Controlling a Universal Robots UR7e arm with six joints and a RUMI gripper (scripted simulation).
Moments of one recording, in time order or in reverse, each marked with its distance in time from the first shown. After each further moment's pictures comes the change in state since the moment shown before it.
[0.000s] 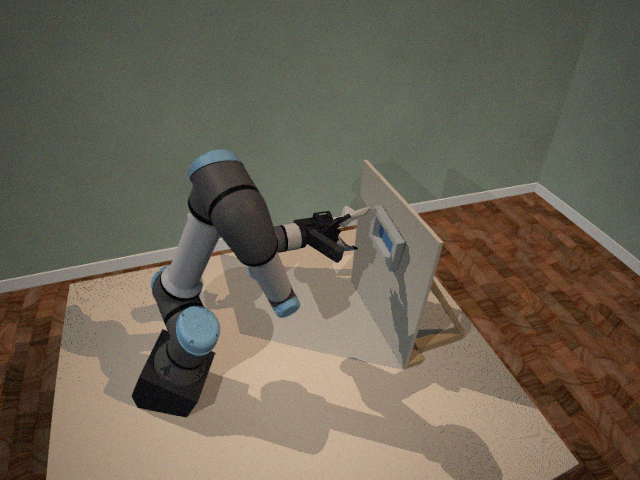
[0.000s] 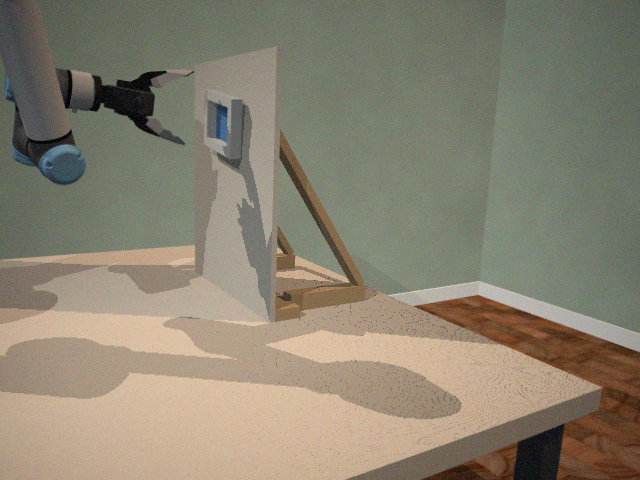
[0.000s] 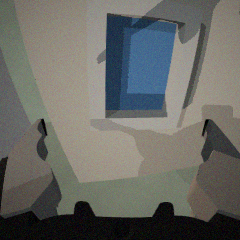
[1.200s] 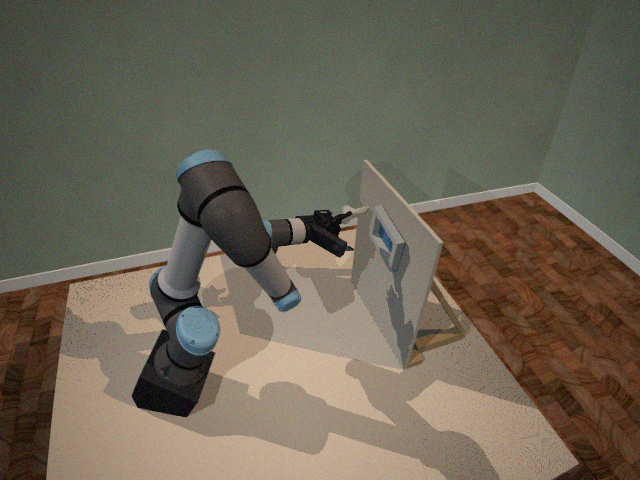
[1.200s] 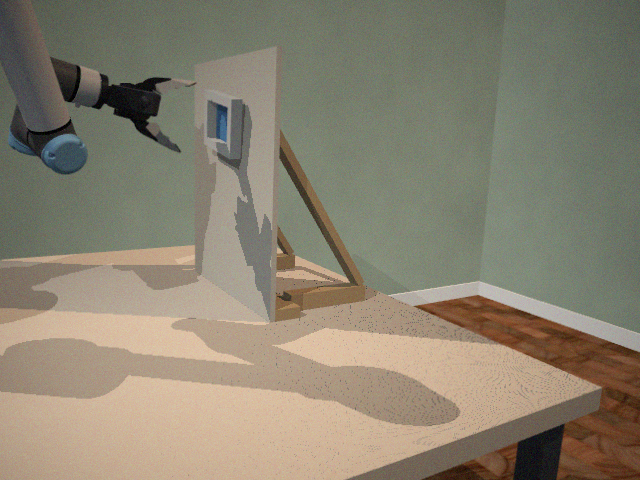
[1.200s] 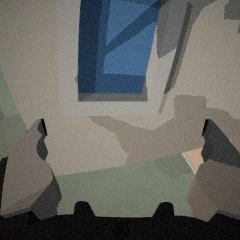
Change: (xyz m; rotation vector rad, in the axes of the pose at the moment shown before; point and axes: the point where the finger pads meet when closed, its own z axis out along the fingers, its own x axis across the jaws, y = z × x) arm 0.022 0.025 0.010 -0.065 0.139 -0.074
